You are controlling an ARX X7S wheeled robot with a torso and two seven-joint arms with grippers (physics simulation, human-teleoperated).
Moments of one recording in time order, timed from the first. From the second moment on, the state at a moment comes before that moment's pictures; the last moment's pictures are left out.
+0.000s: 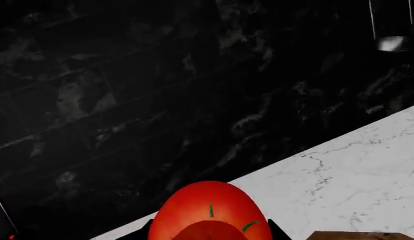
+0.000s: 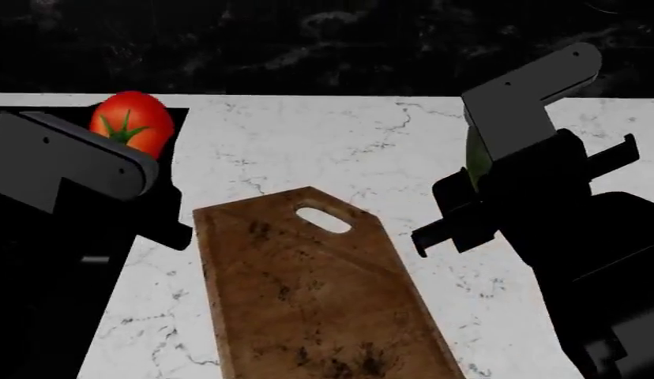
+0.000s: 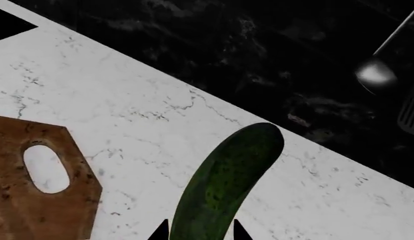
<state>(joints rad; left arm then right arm) -0.81 -0.40 0.45 0.29 -0.41 -0.80 -0.21 1.10 0.56 -0.50 -0.05 0.58 1.22 0.06</state>
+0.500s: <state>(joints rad) -0.99 -0.21 0.43 0.05 -0.53 -0.99 -0.21 1.09 0.49 -0.34 -0.10 0.66 1.33 0.17</state>
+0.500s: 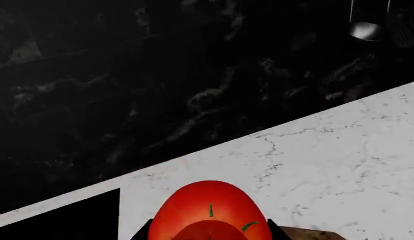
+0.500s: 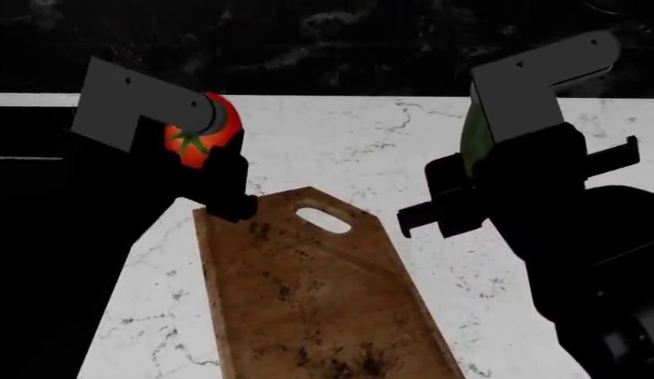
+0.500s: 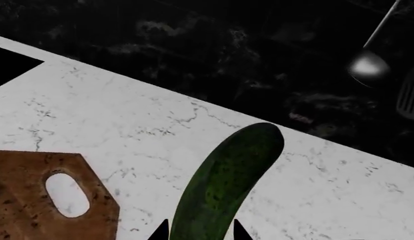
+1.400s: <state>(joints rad) -0.97 -0.09 0.52 -0.24 -0.55 -0.98 -0.23 1.04 0.47 -0.26 -0.10 0.70 1.29 0.21</state>
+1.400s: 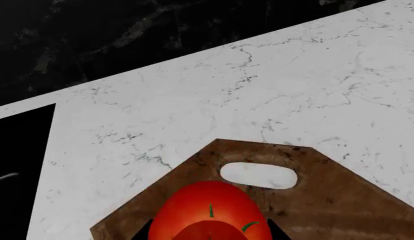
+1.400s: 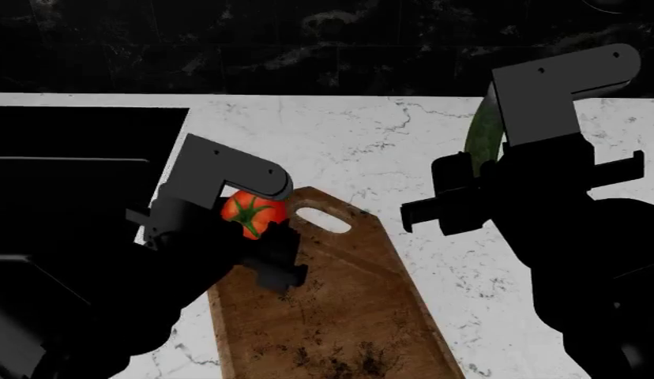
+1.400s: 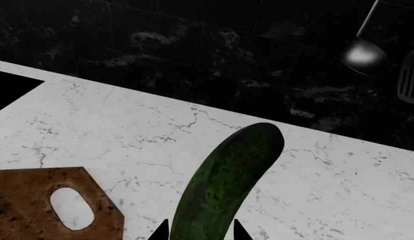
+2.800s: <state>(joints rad) -0.99 -0.17 0.46 -0.05 -0.65 -0.97 -0.34 1.09 0.41 -0.19 -0.03 0.92 1.47 0.36</state>
